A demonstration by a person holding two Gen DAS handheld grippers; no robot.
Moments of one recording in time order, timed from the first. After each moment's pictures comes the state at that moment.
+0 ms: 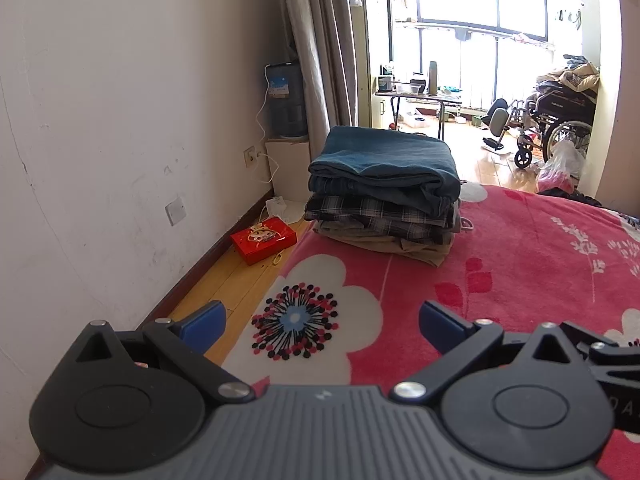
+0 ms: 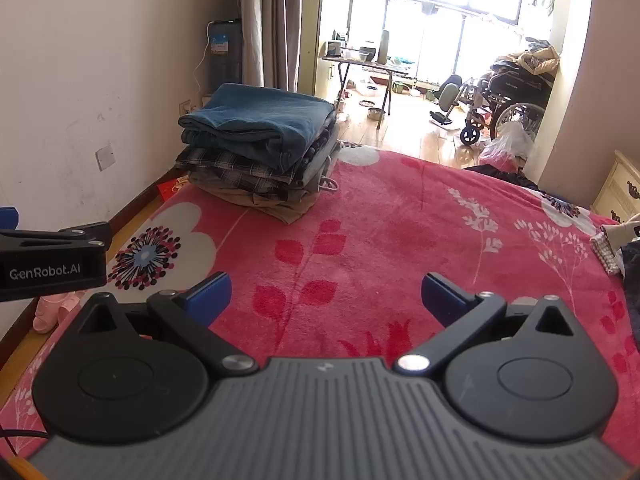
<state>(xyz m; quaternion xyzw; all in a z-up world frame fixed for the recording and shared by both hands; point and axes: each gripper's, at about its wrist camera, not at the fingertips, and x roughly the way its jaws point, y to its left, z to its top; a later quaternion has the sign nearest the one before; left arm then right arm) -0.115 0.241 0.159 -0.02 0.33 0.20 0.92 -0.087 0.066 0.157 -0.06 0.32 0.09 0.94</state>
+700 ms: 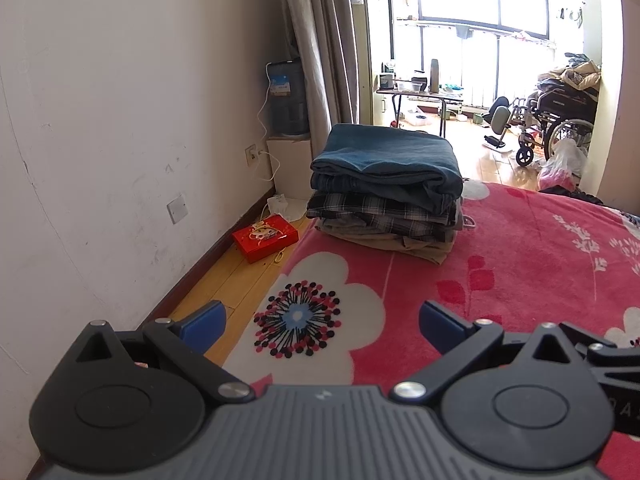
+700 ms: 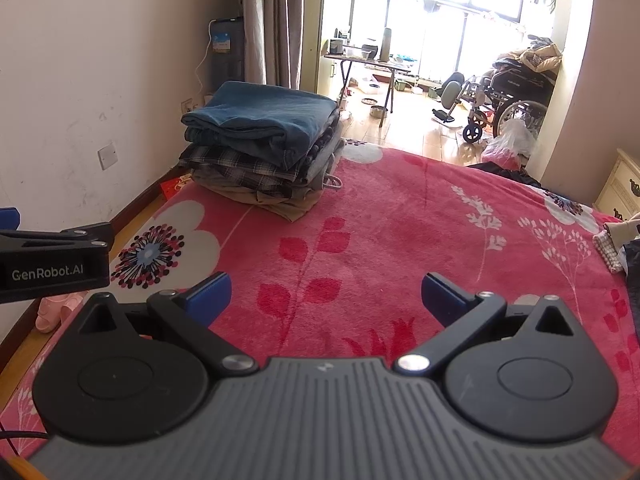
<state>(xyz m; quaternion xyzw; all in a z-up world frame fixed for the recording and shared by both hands) -0.114 0.244 0.157 -0.01 0.33 0.20 0.92 -0.088 0.068 0.156 -0.06 0.32 0.10 0.94</state>
